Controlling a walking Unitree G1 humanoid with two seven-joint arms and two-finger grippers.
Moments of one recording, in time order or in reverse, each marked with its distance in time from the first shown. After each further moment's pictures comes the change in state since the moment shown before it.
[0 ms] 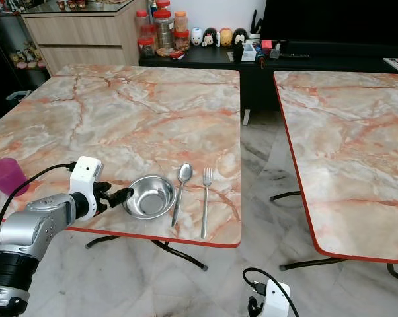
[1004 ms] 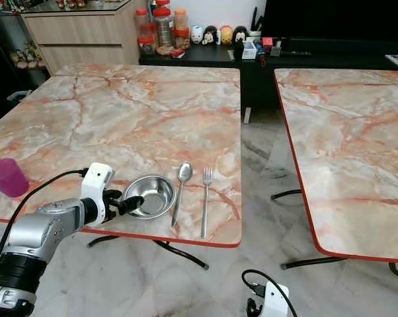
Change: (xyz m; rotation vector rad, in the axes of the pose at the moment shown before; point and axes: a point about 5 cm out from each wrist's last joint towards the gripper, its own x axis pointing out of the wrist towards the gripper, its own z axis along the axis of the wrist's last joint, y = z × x) left arm 0.007 -0.016 -0.009 -0.020 0.058 -0.082; right arm -0.001 0.001 -0.003 0.006 0.008 0.009
